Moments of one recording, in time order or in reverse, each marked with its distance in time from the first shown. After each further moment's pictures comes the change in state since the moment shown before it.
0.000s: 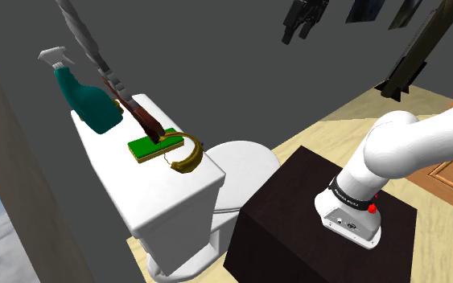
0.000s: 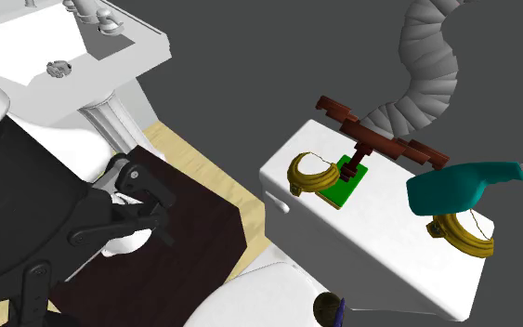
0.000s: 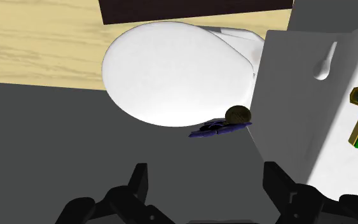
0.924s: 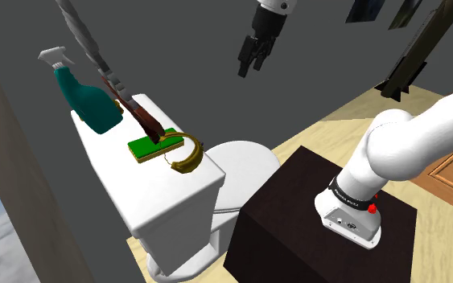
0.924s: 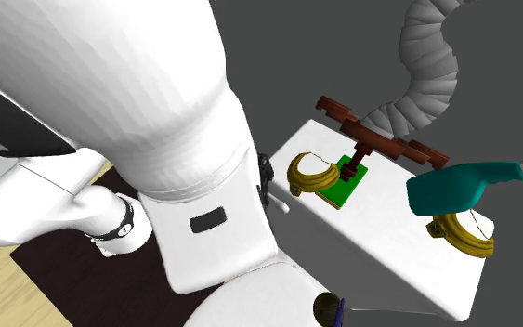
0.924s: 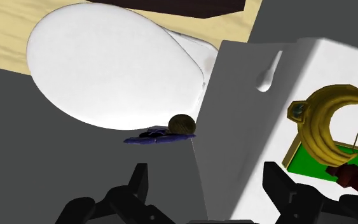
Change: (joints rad) arm 0.132 0.209 0.069 -0.074 0.153 0.243 -0.024
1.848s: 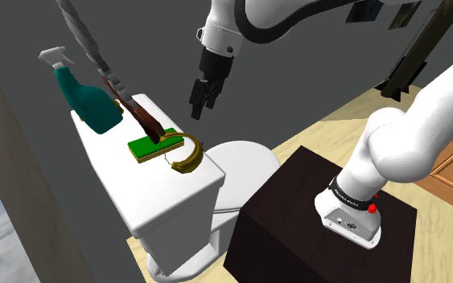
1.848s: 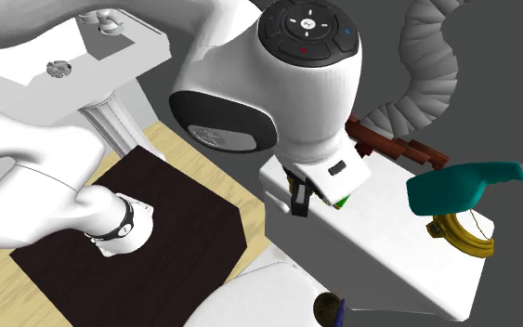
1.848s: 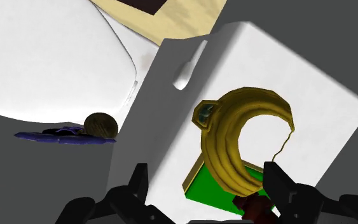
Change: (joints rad) arm 0.156 0.319 0.099 0.057 0.173 0.240 -0.071
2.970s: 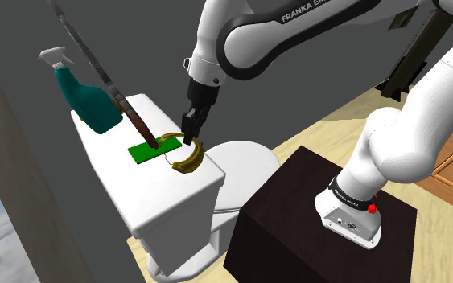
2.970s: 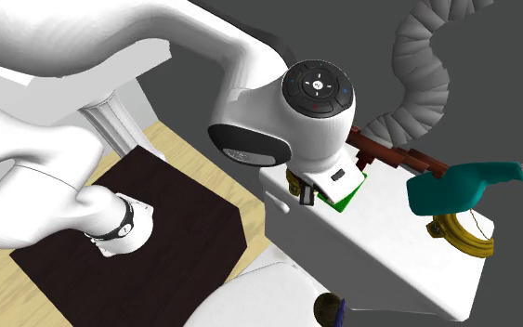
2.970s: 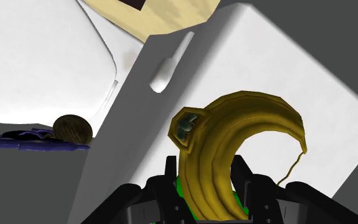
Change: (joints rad) arm 0.040 0.133 0.033 -0.033 0.053 0.163 -0.049
